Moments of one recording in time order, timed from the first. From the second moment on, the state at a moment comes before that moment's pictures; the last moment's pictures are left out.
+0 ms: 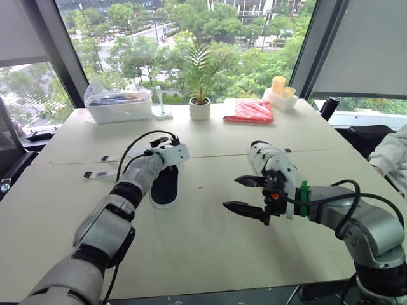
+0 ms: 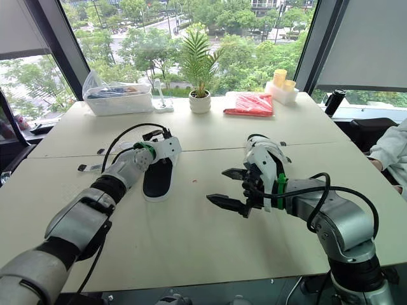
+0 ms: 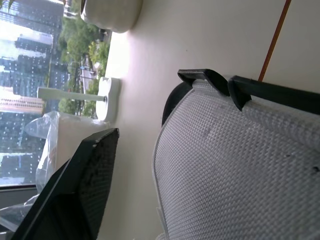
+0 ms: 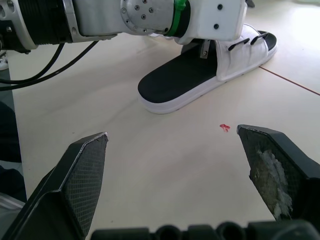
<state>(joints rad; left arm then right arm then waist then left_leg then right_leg) -1.15 0.34 -0.43 1.17 0.57 -0.08 -0.16 -0.42 -0.62 -0.09 -0.57 0.57 1.03 0.82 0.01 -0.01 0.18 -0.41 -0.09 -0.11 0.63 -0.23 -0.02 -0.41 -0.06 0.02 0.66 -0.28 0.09</state>
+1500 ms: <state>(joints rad) -1.22 0.48 -0.76 1.09 1.09 -1.43 0.07 -0.35 -0.80 -0.28 -0.47 0.62 0.90 0.71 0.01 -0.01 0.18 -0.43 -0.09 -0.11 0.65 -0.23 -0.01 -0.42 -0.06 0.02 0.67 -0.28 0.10</state>
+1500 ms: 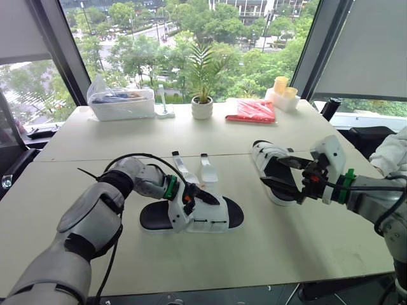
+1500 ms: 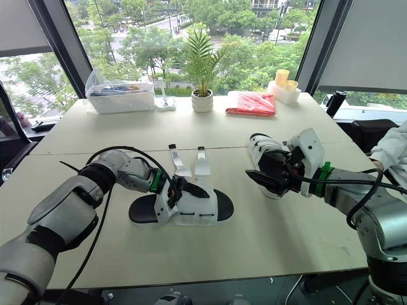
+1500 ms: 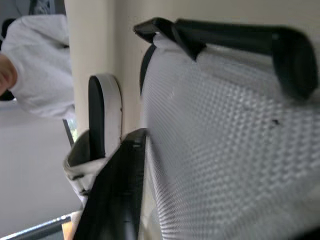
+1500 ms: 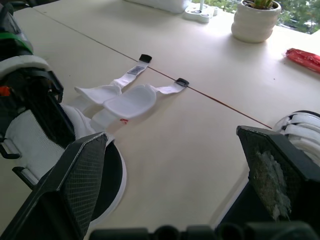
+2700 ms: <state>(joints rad) -0.71 0.56 0.20 0.29 -0.76 0.48 -0.60 -0.41 -0.76 0.12 -0.24 0.34 0.51 0.92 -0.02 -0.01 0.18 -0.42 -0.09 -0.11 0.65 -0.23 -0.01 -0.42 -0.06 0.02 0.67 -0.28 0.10</state>
